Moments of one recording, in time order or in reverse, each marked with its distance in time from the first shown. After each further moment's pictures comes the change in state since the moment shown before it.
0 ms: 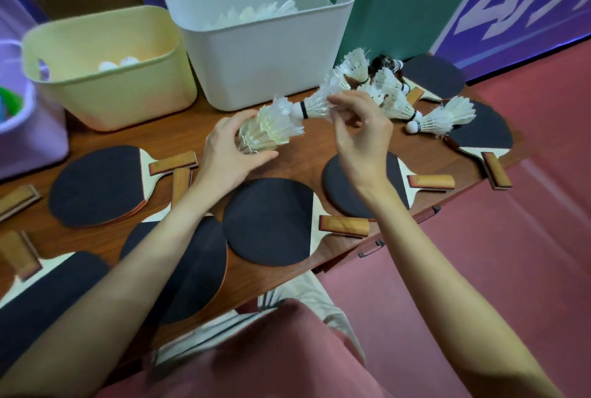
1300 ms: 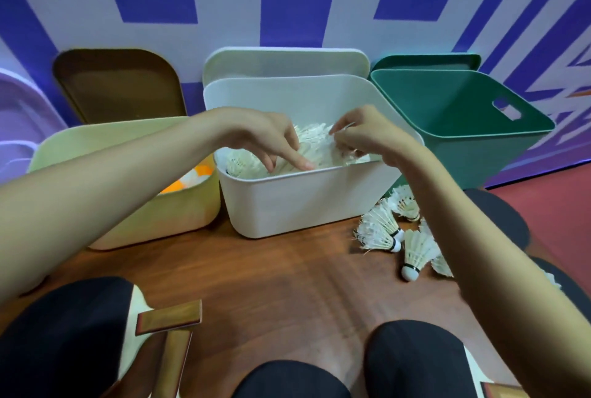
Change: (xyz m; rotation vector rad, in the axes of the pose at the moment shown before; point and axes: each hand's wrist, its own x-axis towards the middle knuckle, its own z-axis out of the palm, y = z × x) left_hand 0.275 0.026 -0.073 0.151 -0.719 -0.215; right_hand 0.252 0.018 0.138 -0.236 -0.797 0.345
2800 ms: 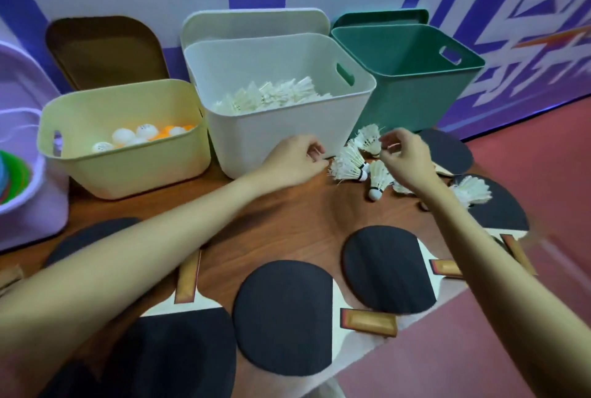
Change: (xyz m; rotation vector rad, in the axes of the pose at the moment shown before) left_hand -0.045 0.015 0.158 -0.086 0.408 0.337; right_hand -0.145 0.123 0.010 -0.145 0.462 0.029
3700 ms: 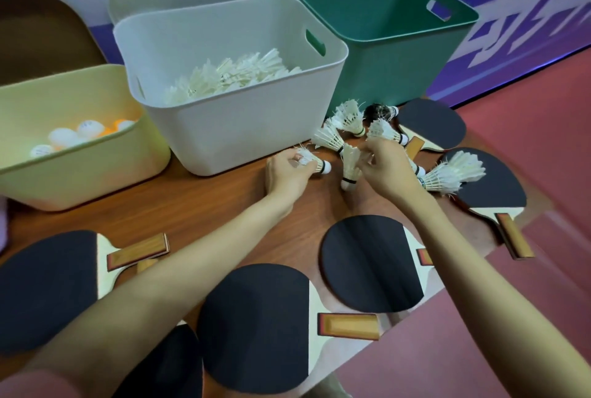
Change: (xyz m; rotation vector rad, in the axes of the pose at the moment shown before) left_hand 0.025 -0.010 0.104 -0.347 0.330 -0.508; right_hand -0.006 0.051 0.028 -0.202 -0.108 -0.084
